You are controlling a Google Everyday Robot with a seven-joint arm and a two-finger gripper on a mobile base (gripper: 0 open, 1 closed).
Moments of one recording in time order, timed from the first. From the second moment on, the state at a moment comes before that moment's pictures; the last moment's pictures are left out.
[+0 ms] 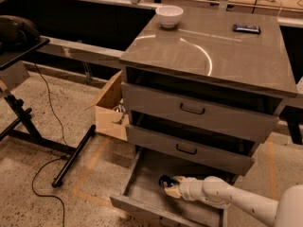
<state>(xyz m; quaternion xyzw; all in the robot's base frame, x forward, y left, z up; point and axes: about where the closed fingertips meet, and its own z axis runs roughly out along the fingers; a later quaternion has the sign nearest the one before) 0.569 -0.107 0.259 -0.37 0.84 0.22 0.34</state>
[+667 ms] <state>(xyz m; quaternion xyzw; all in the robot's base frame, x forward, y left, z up) 0.567 -0.105 0.282 -0.37 0.83 0.23 0.36</state>
